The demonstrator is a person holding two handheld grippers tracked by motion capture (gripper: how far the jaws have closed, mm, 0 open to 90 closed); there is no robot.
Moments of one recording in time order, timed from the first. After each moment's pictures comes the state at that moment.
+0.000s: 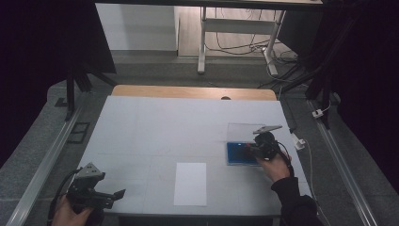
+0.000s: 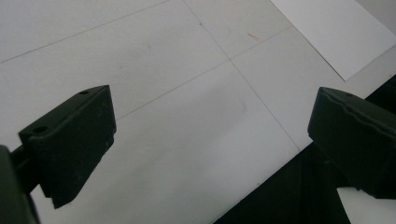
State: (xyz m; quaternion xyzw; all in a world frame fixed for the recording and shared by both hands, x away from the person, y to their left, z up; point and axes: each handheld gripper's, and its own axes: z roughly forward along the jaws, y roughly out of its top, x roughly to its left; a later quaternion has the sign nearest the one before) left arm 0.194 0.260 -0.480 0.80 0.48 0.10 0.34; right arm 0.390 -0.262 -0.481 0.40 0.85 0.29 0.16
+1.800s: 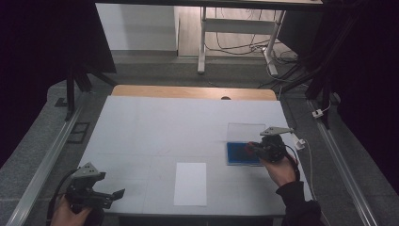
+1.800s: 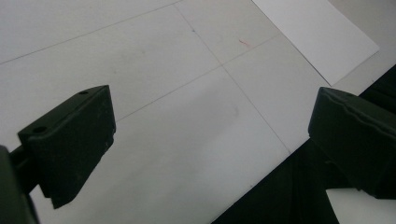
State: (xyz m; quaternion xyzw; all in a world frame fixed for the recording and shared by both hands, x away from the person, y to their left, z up) left arm 0.193 0.264 -0.479 0.80 0.48 0.09 0.36; right arm 0.366 -0.273 -0.456 0.38 0.83 0.36 0.16
